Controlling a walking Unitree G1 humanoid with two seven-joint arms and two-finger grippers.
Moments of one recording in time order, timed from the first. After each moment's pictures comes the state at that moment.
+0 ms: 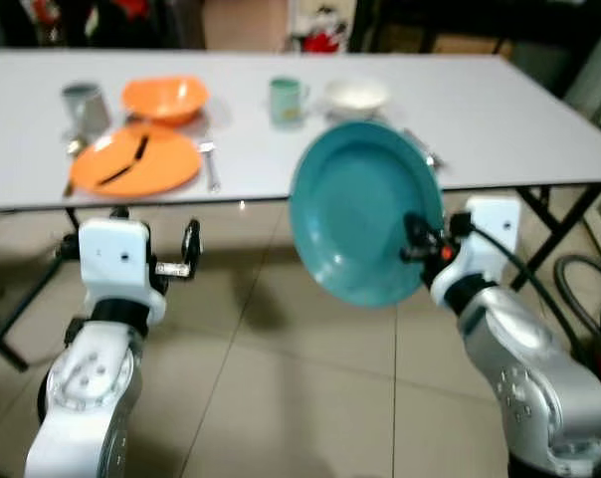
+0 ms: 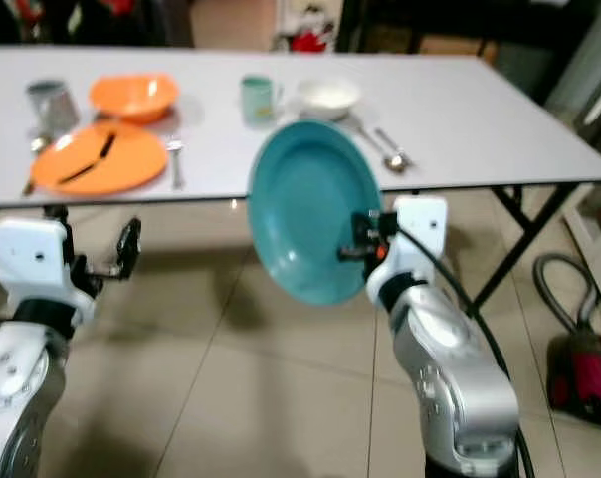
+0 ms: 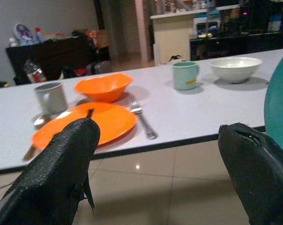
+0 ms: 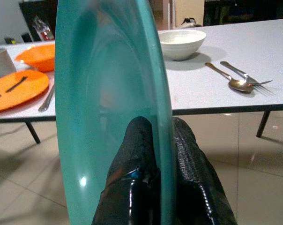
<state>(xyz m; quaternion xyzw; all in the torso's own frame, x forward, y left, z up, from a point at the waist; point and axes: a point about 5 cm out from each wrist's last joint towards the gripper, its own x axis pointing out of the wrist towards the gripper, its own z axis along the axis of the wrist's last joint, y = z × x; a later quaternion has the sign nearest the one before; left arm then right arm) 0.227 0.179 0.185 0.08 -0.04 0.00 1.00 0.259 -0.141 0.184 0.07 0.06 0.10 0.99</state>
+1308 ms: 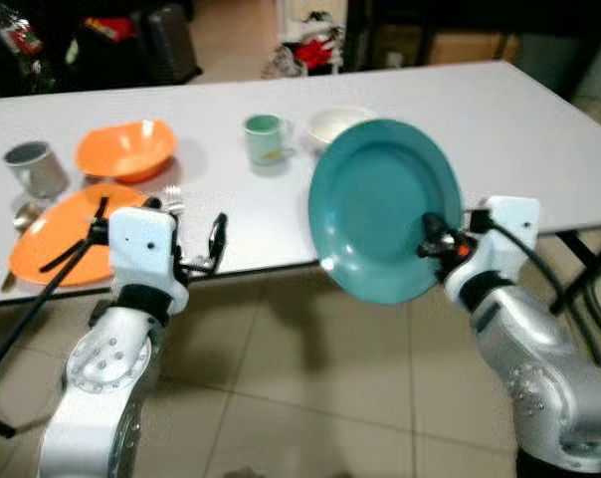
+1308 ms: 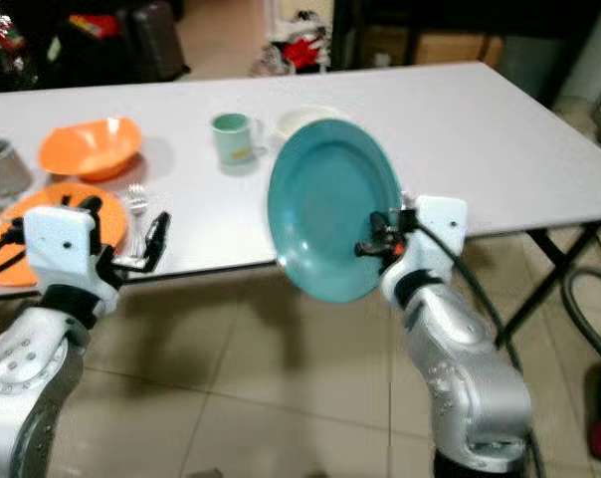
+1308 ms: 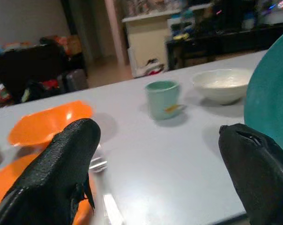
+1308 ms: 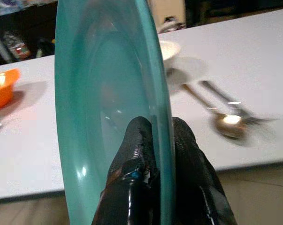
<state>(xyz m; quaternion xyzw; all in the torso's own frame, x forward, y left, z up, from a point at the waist) 0.236 0.173 0.187 0.09 -0.04 -0.04 0.99 0.261 -0.143 0.182 0.09 0.06 0.09 0.99</state>
